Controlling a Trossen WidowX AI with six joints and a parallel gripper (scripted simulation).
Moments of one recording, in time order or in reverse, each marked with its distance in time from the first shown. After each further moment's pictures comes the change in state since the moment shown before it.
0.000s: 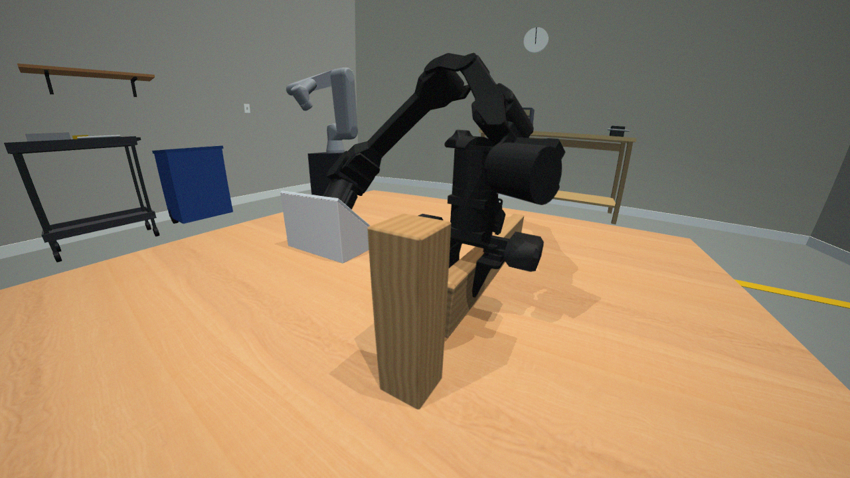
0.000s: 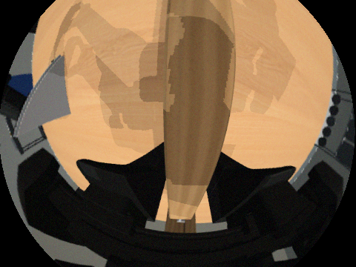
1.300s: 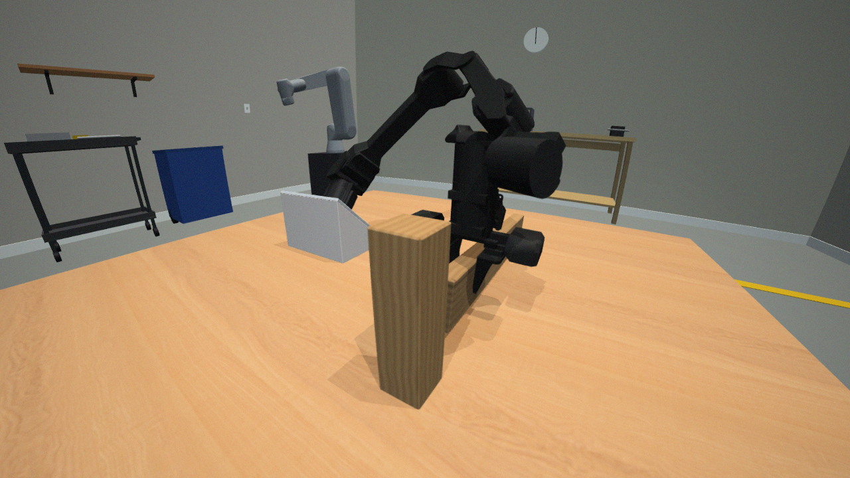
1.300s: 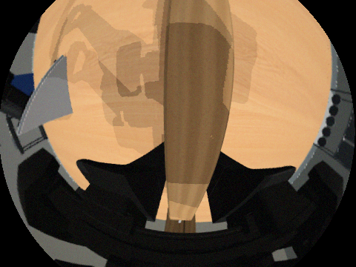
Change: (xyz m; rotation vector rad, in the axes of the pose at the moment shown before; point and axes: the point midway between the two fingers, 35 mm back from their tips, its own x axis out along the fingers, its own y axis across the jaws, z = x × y) arm -0.006 0.000 0.000 -0.001 0.000 0.000
